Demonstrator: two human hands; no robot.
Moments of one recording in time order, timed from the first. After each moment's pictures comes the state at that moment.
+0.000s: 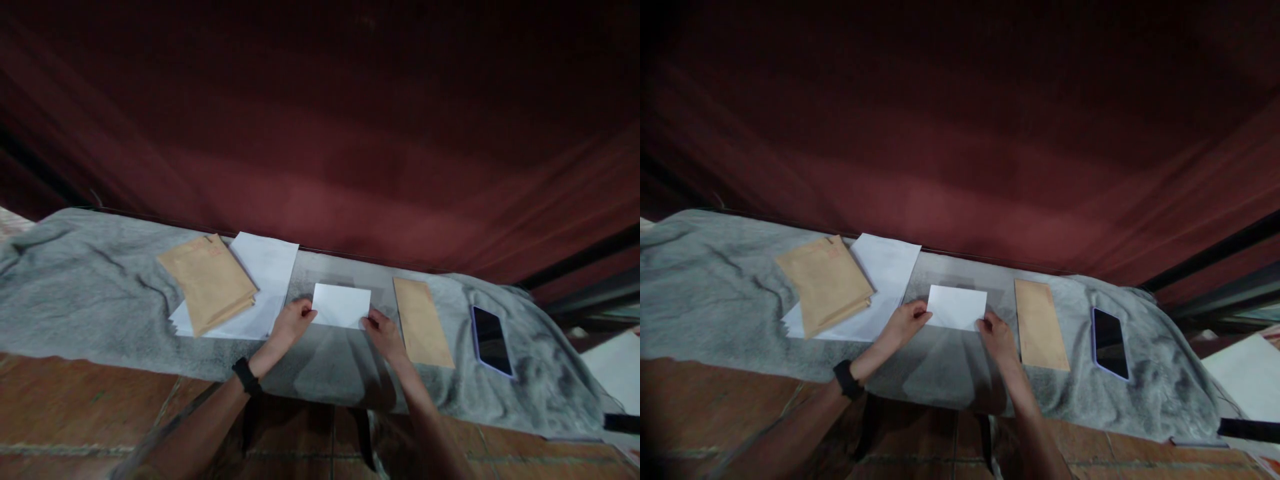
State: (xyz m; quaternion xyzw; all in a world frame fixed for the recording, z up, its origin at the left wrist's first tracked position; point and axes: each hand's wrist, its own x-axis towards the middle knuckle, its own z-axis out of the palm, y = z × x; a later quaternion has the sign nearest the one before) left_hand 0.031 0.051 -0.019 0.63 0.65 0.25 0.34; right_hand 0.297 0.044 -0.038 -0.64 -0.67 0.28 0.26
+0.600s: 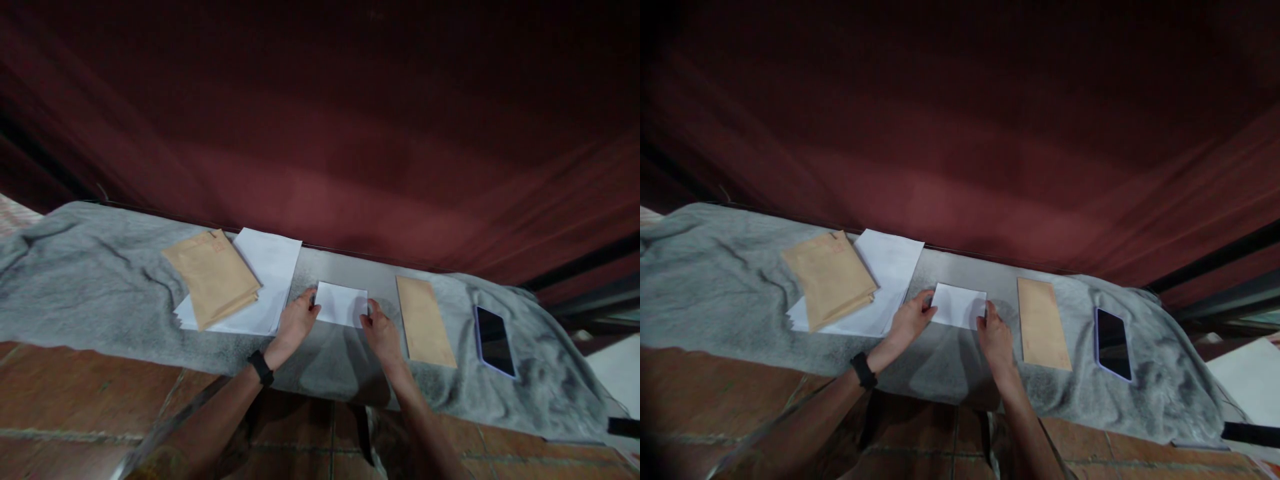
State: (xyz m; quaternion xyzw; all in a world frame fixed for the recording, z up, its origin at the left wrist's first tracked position) left_hand 0.047 0.049 -0.009 0.63 0.73 0.13 0.23; right_hand 0.270 0.034 -0.026 -0.71 -0.68 0.13 0.12
